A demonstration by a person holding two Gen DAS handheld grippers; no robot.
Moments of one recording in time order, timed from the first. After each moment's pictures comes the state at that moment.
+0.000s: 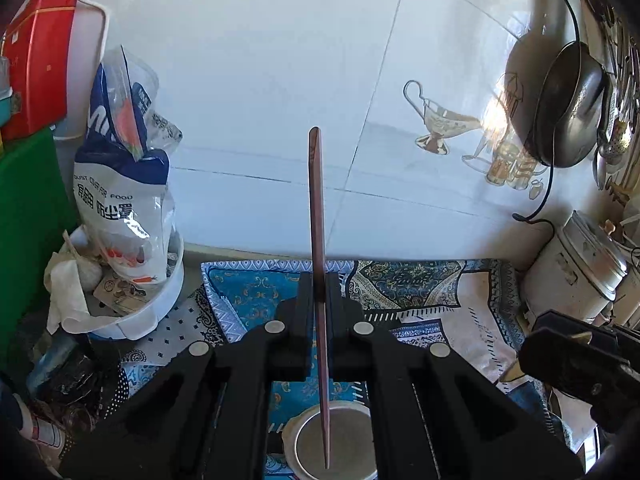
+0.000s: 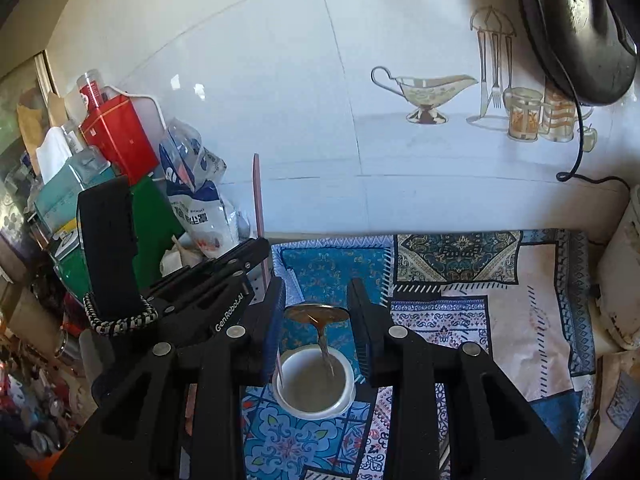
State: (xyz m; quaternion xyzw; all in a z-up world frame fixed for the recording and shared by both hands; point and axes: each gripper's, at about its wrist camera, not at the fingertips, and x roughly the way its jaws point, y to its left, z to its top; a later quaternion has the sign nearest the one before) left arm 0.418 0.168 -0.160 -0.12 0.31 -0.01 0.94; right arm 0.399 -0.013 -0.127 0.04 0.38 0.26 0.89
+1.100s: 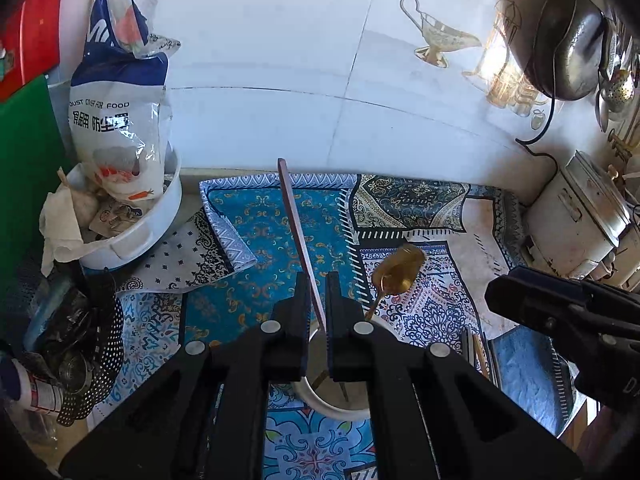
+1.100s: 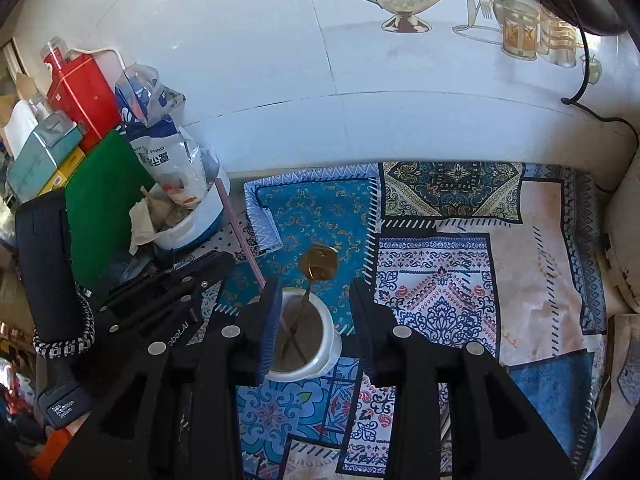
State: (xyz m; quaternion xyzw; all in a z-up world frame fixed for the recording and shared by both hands) left arm 0.388 0.156 -0.193 -0.10 0.41 -0.02 0.91; right arm 0.403 -0.026 -0.165 0.03 0.45 0.24 0.86
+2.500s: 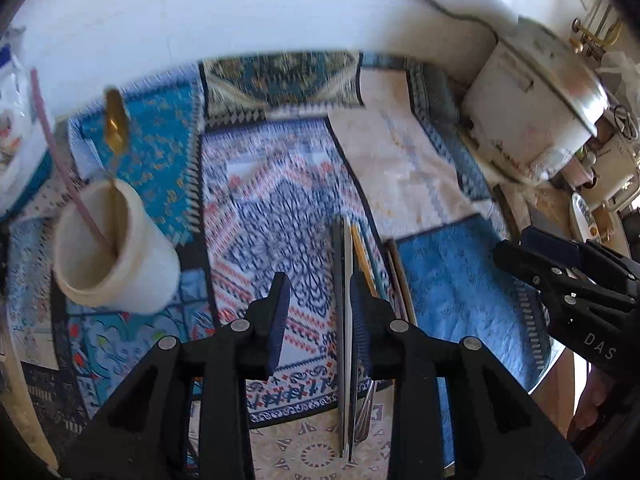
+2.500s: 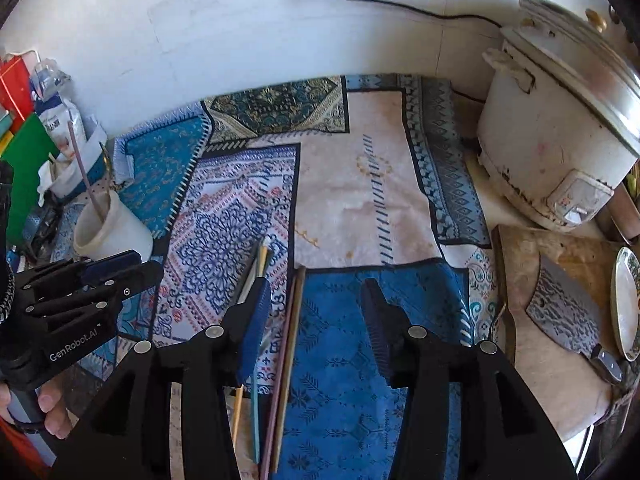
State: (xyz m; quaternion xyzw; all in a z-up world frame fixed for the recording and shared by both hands) left arm 0.365 -0.033 -0.255 -0.05 0.54 -0.10 0.84; right arm 0.372 -0.218 -0.246 0.00 0.52 0.12 0.85
